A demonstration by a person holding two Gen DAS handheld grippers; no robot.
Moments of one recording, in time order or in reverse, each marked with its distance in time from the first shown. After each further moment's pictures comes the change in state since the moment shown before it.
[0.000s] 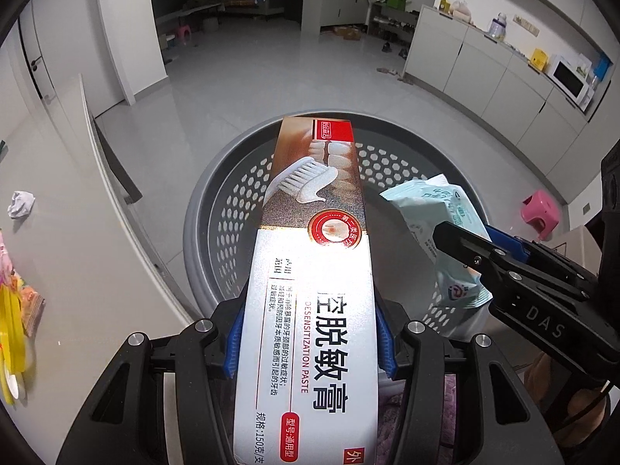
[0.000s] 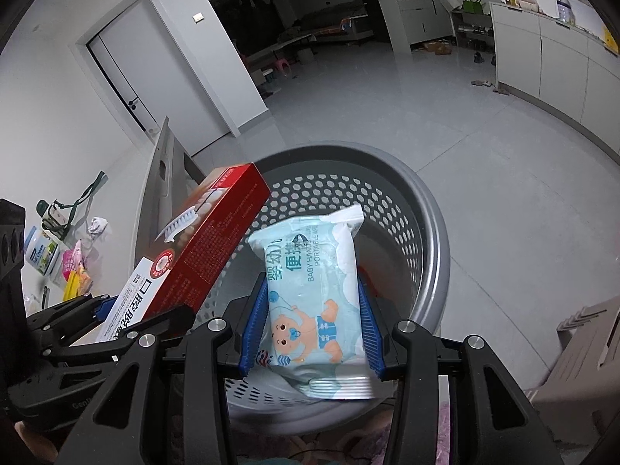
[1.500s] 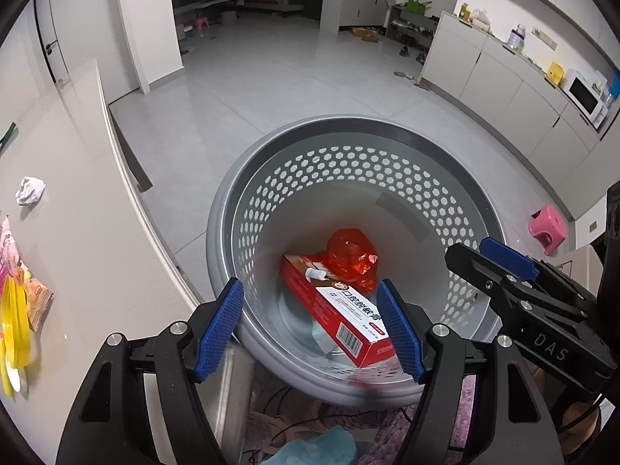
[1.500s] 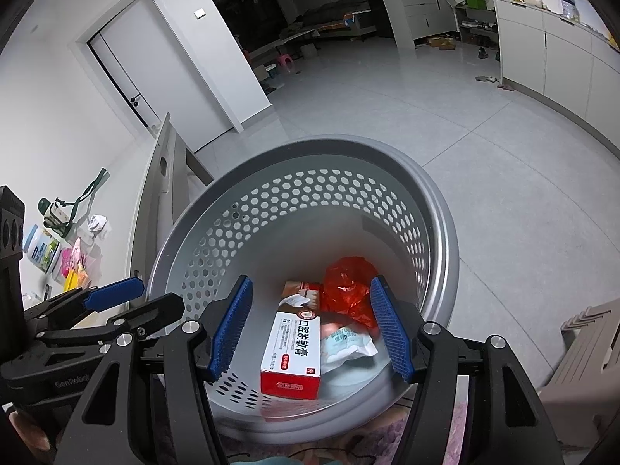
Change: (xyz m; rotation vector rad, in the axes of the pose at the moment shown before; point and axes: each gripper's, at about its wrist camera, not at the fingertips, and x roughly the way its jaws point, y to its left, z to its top) left arm -0.008 0.011 0.005 -0.069 0.001 0.028; right arm 0.005 -0.005 -0.002 0.002 0.009 0.023
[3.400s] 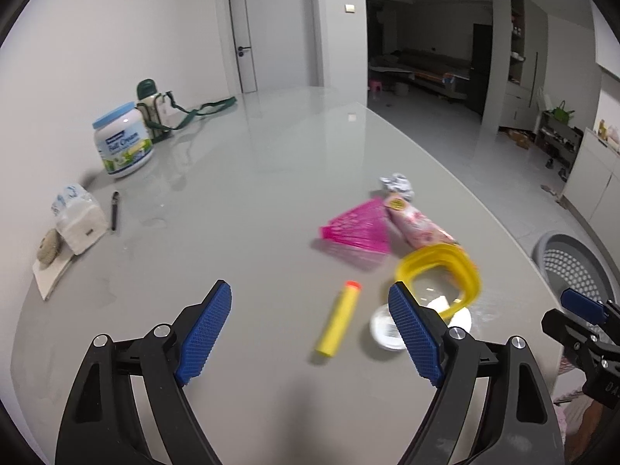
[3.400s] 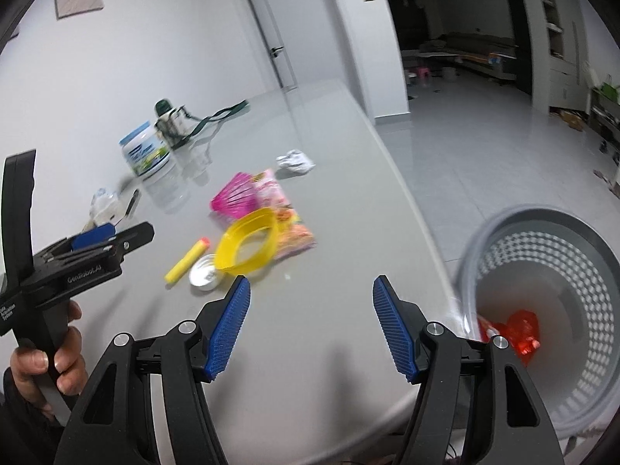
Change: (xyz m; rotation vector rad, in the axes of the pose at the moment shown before) left arm -0.165 0.250 -0.112 -0.371 -0.294 0.493; right arm 0.006 0.260 -0.040 -0.451 0.031 0.290
